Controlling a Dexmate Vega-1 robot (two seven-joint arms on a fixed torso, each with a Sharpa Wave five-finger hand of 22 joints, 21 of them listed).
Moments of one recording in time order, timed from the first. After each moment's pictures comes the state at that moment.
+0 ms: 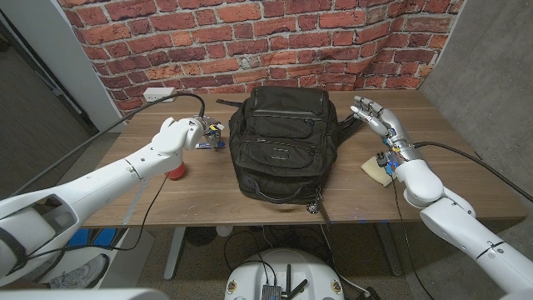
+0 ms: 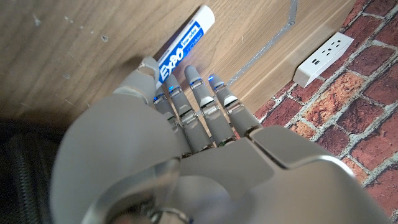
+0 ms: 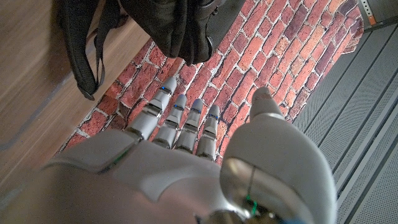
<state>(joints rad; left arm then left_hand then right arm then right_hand) 0.51 0.86 0.83 -1.70 0.93 0.43 -0.52 1.00 0.01 0.43 -0.17 0.20 0.92 -0.17 0.21 0.20 0.94 -0.21 0.18 0.19 0.88 -0.11 0.17 0.17 0.57 -0.05 0.19 0.17 -1.21 -0.71 -0.18 -1.82 0.24 0.26 -0.29 0.65 0.08 0.24 -0.07 0.20 0.39 -0.10 0.19 0.18 0.39 -0.04 0.20 0.20 0.27 -0.04 0.22 0.35 0.49 -0.02 0.20 0.17</state>
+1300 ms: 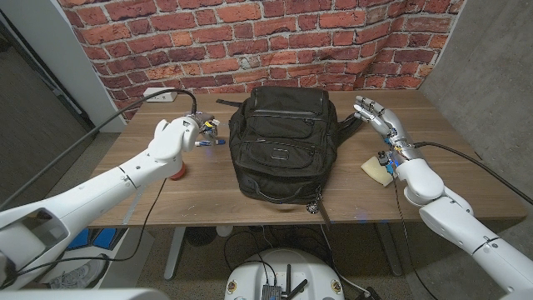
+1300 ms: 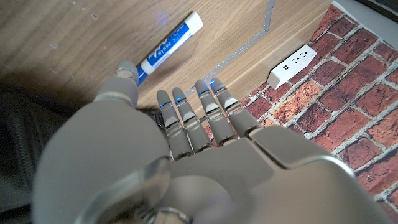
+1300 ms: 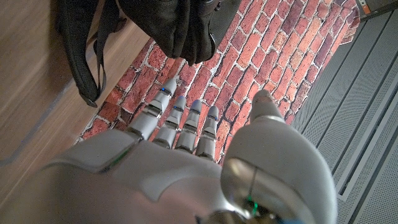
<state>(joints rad) 0.62 0.88 0.73 -1.84 0.94 0.60 -0.49 0.86 -0.04 0.35 -0.13 0.19 0.69 -0.16 0.19 0.20 0.66 -0.19 0.17 0.18 0.61 -0.06 0.16 0.16 0.49 -0.05 0.18 0.17 -1.17 -0.71 -0.20 -1.73 0.32 0.33 -0.23 0.61 0.09 0.23 -0.07 0.20 0.37 -0.09 0.18 0.18 0.36 -0.03 0.19 0.20 0.24 -0.04 0.22 0.34 0.47 -0.02 0.19 0.17</state>
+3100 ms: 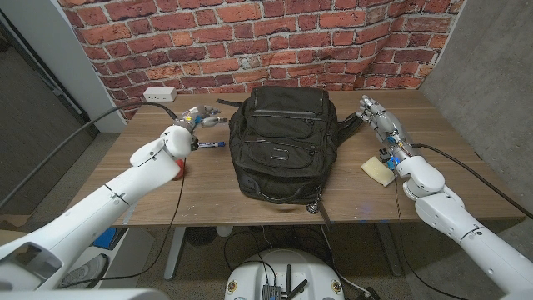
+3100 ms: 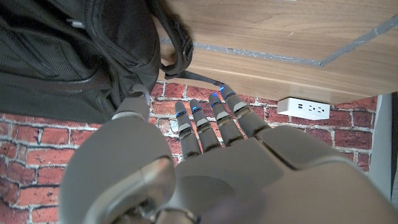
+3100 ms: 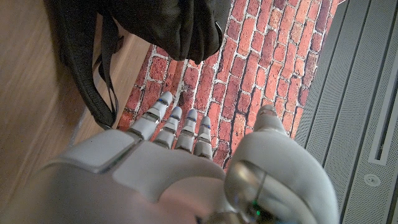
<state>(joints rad) 0.87 0.79 0.41 -1.96 0.16 0.65 0.15 0.66 0.05 0.33 -0.10 0.18 0.48 -0.12 0.17 0.18 0.44 -0.12 0.17 0.18 0.39 -0.04 0.16 0.16 0.39 -0.04 0.18 0.17 -1.05 -0.65 -0.24 -1.52 0.58 0.42 -0.01 0.46 0.12 0.19 -0.05 0.19 0.16 -0.05 0.17 0.18 0.19 -0.03 0.18 0.19 0.11 -0.01 0.20 0.32 0.28 -0.01 0.18 0.17</state>
